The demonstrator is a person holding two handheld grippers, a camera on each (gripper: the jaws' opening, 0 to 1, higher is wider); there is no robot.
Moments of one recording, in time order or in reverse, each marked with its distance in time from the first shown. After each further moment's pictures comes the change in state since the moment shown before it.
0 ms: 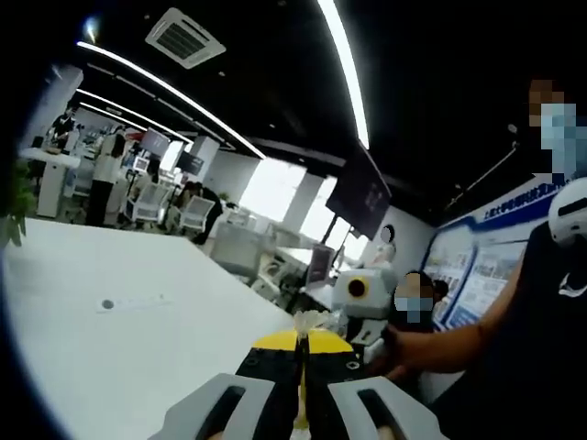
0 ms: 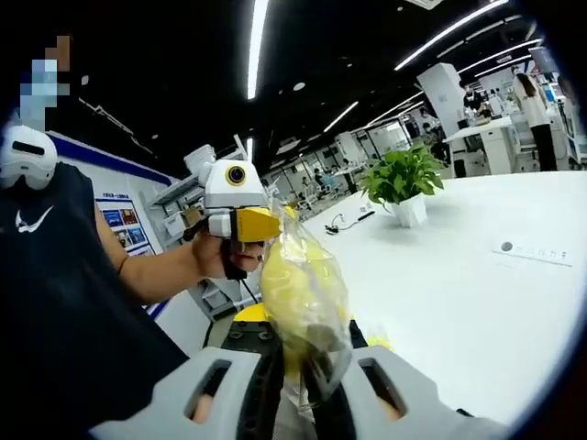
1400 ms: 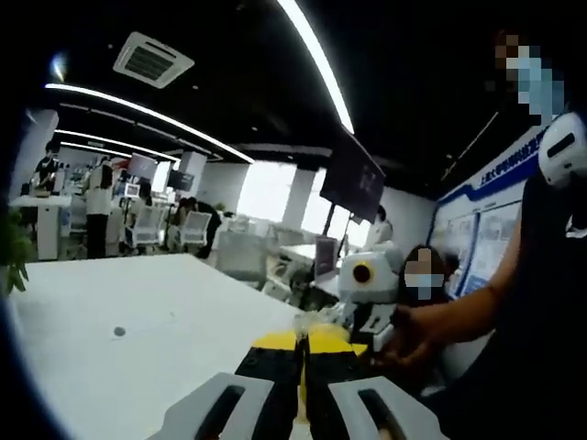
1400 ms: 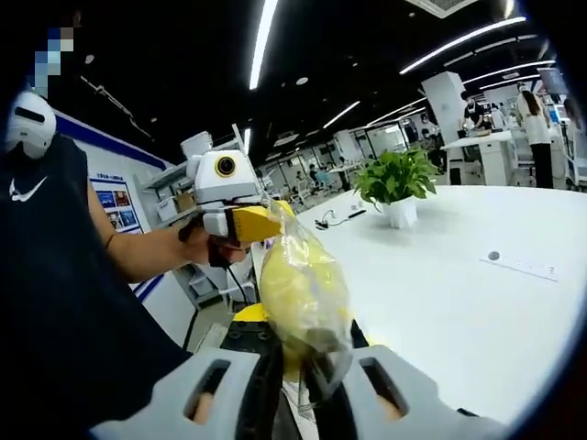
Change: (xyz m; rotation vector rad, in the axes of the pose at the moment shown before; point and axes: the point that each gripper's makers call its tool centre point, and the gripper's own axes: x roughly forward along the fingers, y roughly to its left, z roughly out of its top) left arm 0.014 0.003 -0.015 0.186 0.030 0.017; right arm -0.011 -0.013 -0.013 -0.078 0.041 -0.037
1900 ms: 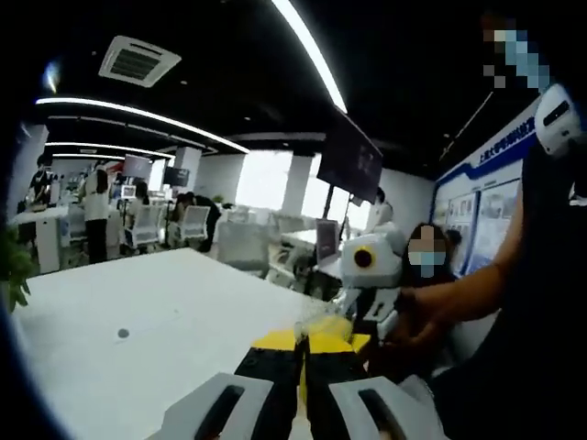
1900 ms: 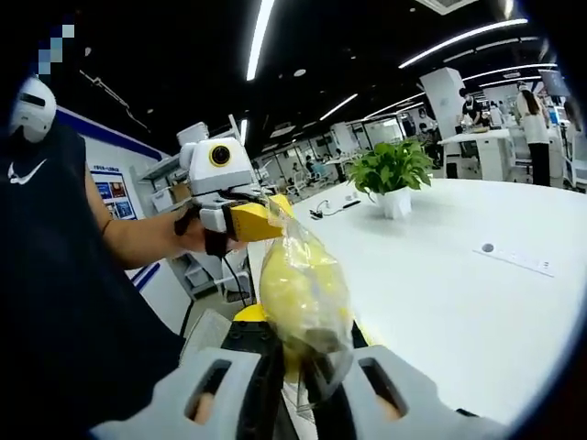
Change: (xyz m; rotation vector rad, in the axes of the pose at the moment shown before) left arm 0.012 0.000 -0.018 0.066 0.064 0.008; right arm -0.008 -0.010 -0.016 -0.001 0.036 -0.023
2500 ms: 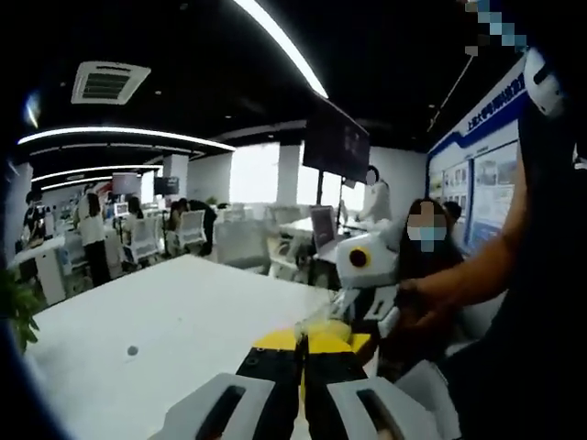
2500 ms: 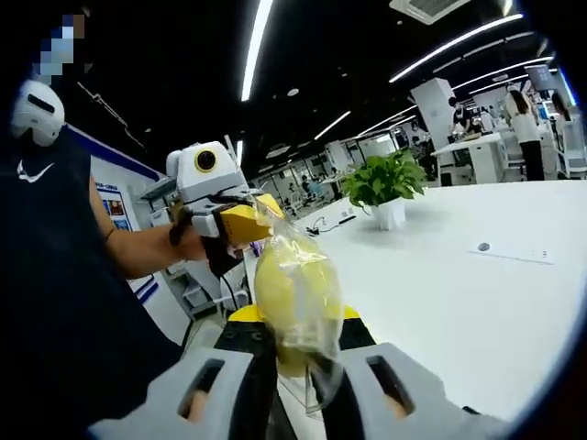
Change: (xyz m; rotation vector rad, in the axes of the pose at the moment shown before) left arm 0.014 -0.011 0.000 0.090 0.051 0.002; right arm -0.012 -0.006 -0.007 0.029 -0.112 -0.019
